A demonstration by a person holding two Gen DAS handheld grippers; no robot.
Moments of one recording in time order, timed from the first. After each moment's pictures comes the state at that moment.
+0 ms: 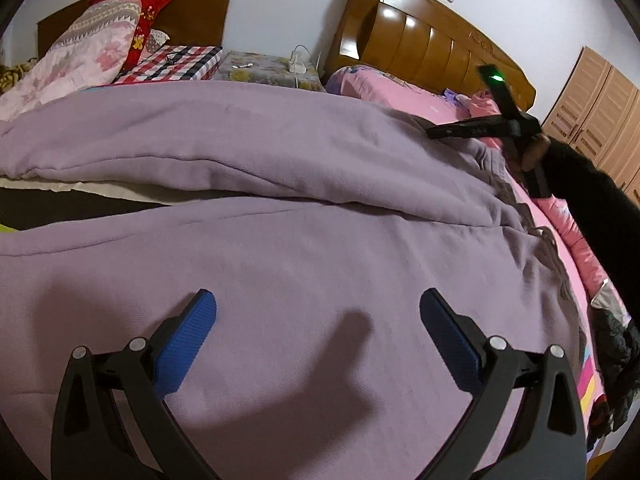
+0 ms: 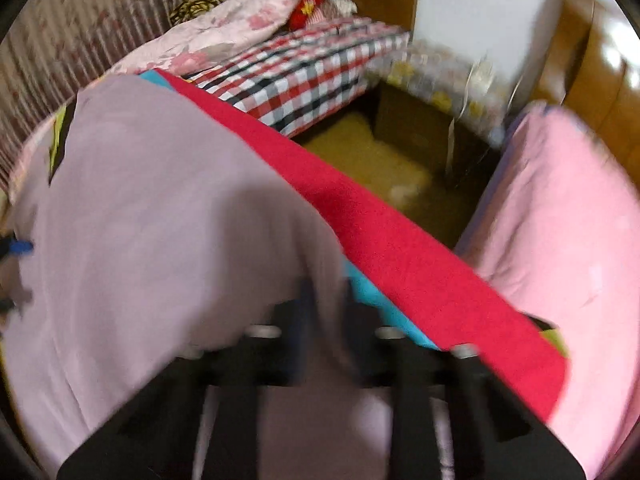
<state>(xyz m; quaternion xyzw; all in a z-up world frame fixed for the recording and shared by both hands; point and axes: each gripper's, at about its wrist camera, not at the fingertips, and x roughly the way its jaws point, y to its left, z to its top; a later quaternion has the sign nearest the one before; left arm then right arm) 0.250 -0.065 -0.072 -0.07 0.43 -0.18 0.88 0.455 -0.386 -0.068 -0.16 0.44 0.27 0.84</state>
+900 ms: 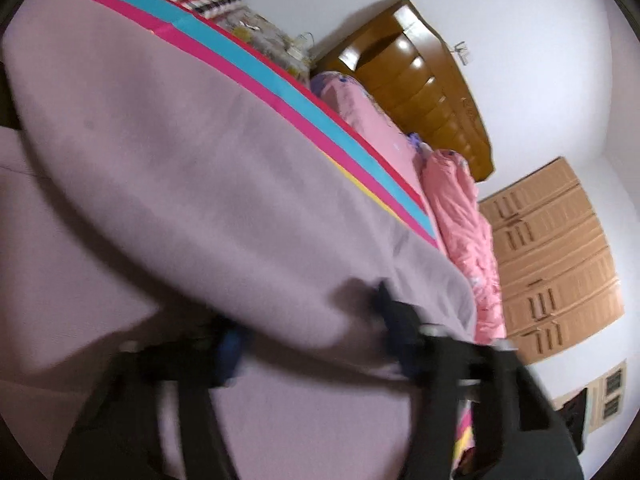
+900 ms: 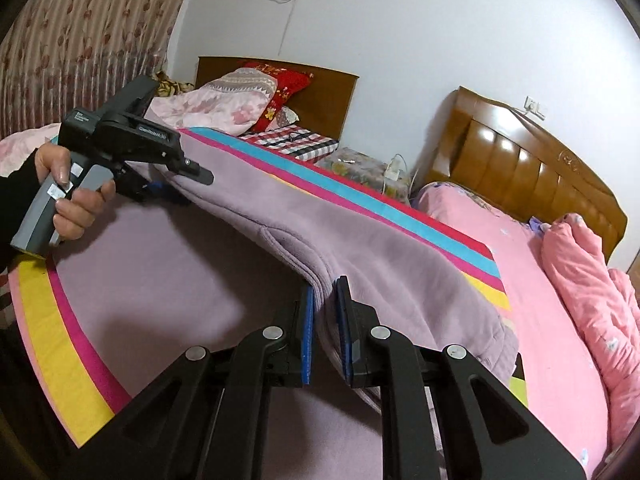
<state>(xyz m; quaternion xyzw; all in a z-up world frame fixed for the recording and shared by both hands) 0.275 -0.012 -0.080 -0.30 0.46 -0.25 0.80 0.063 -0.274 -0.059 -0.16 0.24 0.10 0.95</state>
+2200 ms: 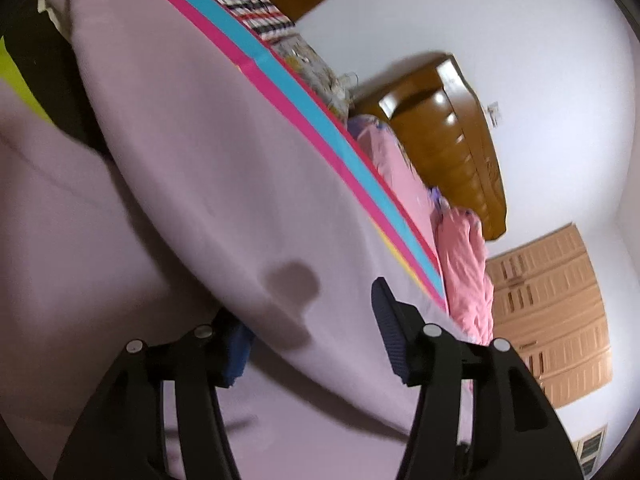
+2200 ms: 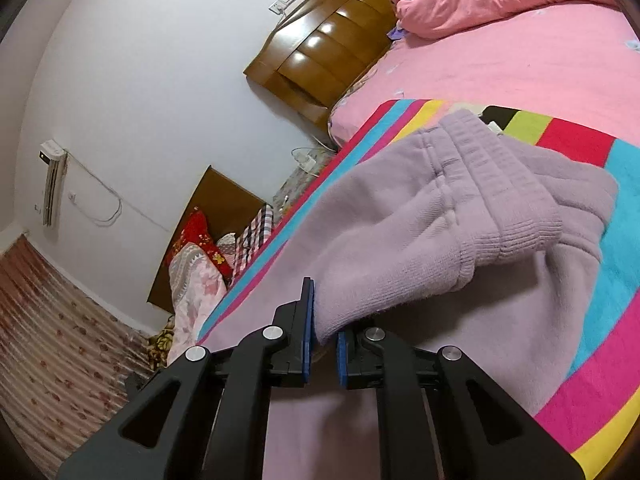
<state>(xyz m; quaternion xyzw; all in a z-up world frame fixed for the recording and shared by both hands) 0.293 0.058 -0.079 -0.38 0.43 -0.17 0.80 0.045 -0.364 -0.092 0.44 0.21 -0.02 0.87</state>
